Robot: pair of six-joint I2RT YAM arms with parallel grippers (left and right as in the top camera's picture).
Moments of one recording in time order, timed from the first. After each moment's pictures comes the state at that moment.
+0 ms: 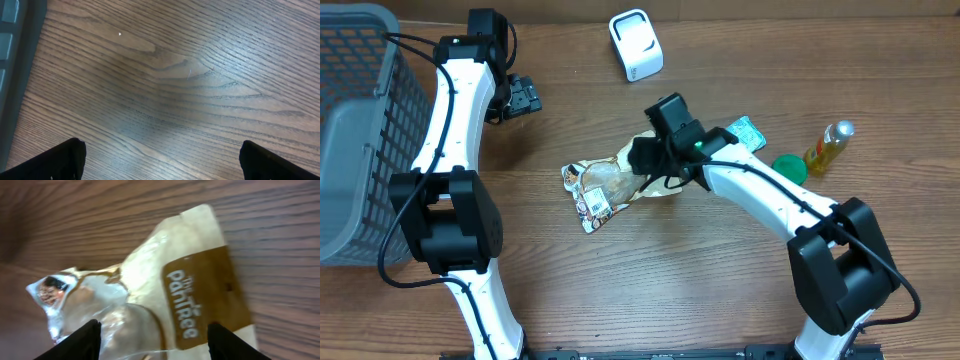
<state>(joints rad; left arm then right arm) 0.02 2.15 1.96 -1.17 -0.18 -0.39 0.58 1.89 1.34 -0.50 -0.10 0.57</state>
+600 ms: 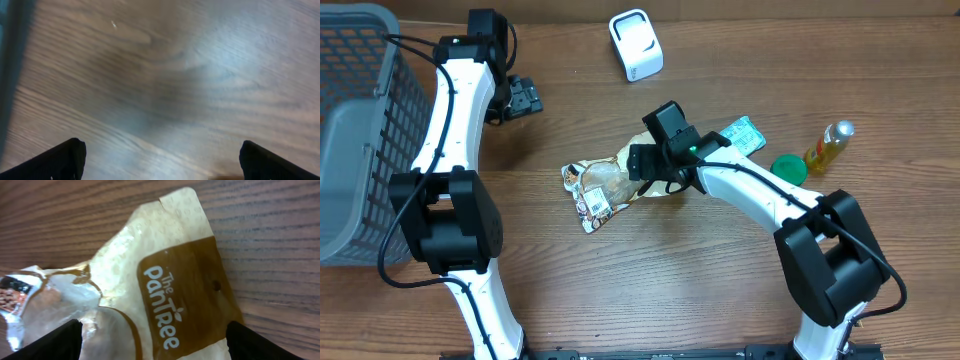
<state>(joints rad) 0.02 2.15 1.96 -1.20 -0.15 -0.39 0.58 1.94 1.31 -0.48 -0.05 0.57</state>
